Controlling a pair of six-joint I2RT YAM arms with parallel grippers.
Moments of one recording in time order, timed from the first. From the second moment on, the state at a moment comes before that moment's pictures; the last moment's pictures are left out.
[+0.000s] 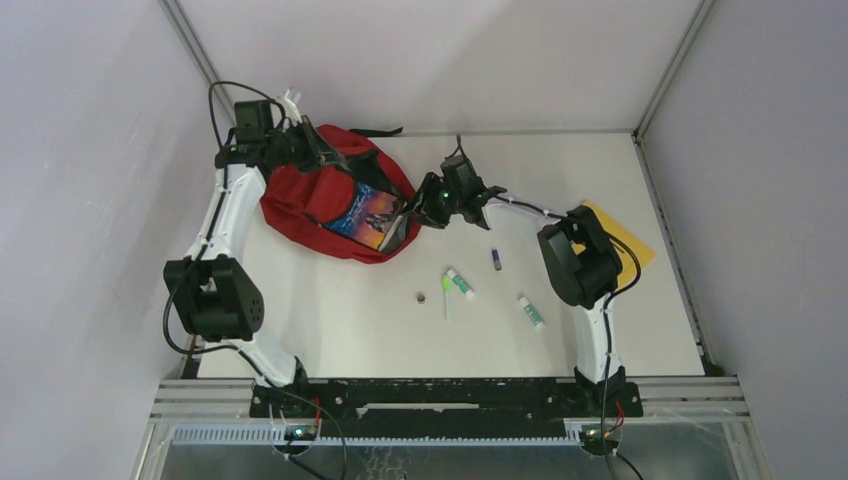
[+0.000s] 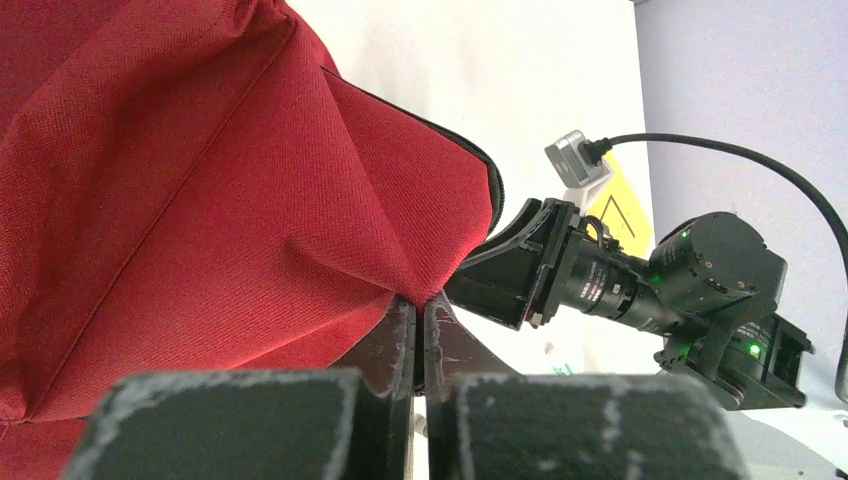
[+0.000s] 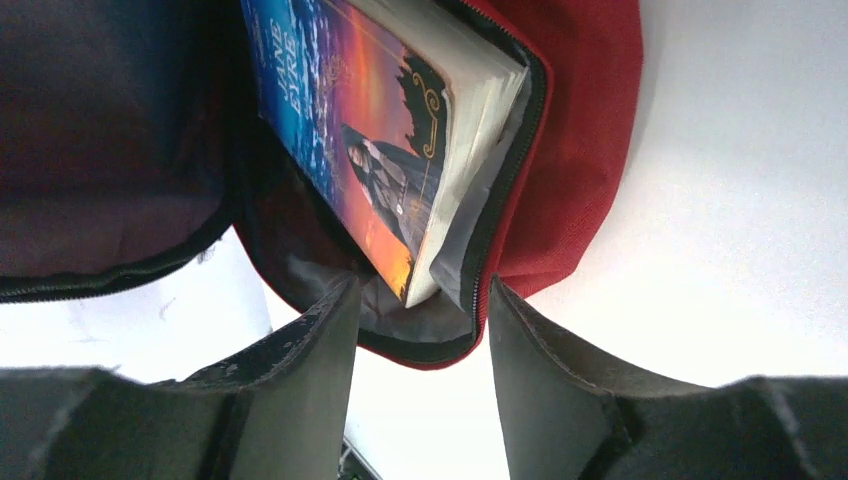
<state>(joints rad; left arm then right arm) 0.03 1.68 1.62 -0.58 0.61 -0.40 0.59 2.07 1.48 -0.08 -0.31 1.00</state>
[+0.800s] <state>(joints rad) 0.03 1.65 1.56 -0.54 0.64 -0.41 0.67 2.21 1.62 -0.04 -0.32 1.07</state>
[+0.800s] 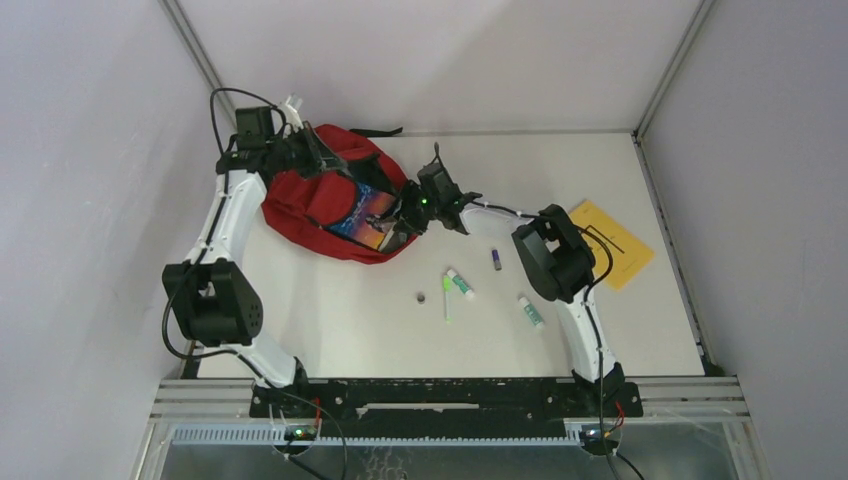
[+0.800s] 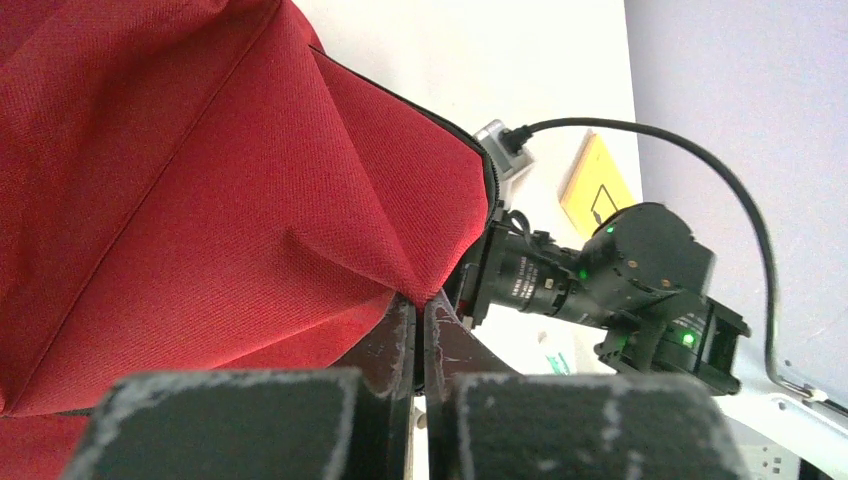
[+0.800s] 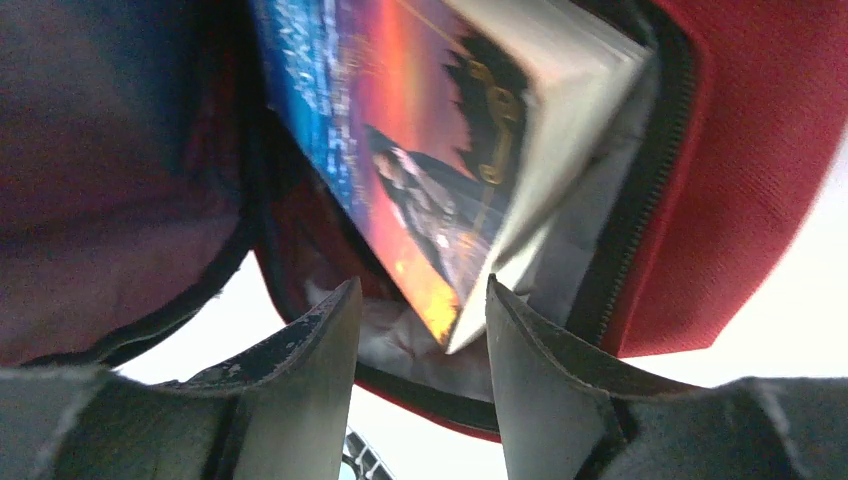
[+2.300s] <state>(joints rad) -0.12 1.66 1.52 -0.63 0.41 -0.41 -0.08 1.29 0.83 -0.27 -0.13 0.82</state>
